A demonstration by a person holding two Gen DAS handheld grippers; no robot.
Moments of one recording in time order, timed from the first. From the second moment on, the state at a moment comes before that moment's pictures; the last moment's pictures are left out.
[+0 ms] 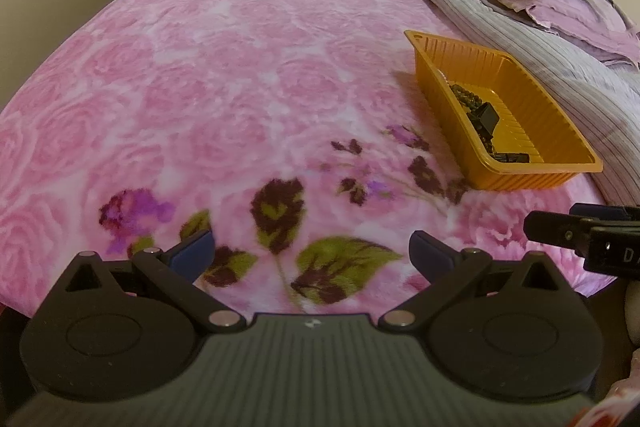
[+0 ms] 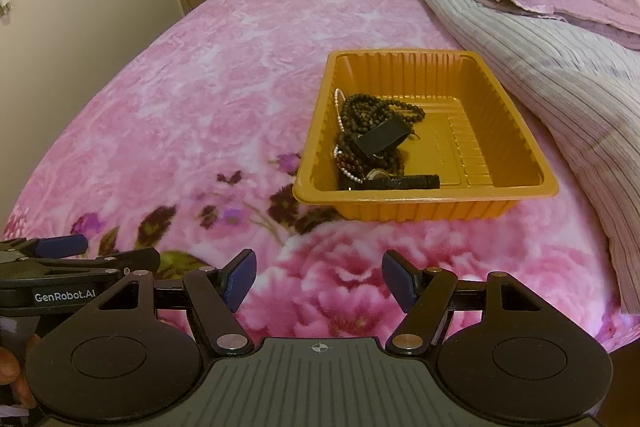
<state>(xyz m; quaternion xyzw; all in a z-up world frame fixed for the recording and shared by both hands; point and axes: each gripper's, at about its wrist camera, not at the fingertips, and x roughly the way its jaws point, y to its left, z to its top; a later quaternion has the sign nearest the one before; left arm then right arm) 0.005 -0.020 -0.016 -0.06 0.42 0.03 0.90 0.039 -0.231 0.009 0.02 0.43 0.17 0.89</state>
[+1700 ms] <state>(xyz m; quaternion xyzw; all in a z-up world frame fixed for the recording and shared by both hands) 0.006 -0.023 -0.015 -0.06 0.42 0.03 0.90 0.040 -0.231 0.006 0.02 0.43 0.17 0.89</state>
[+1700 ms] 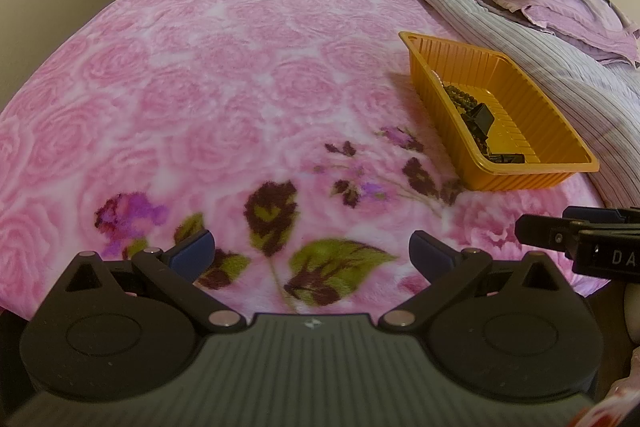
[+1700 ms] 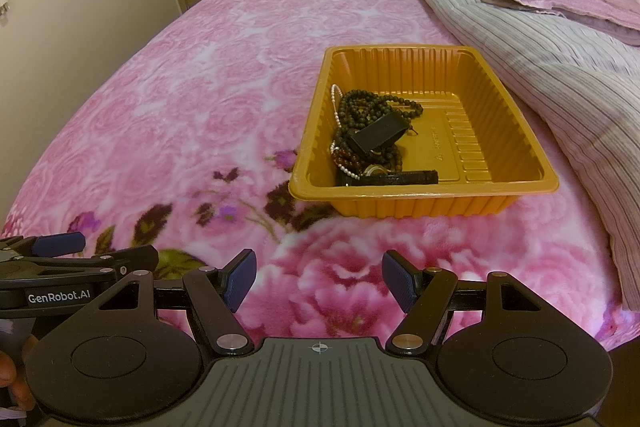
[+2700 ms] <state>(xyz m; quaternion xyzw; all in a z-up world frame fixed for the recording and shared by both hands) 0.008 -0.027 -0.013 -0.06 0.42 0.03 0.90 0.041 -0.232 0.006 0.02 0.43 0.17 0.89</state>
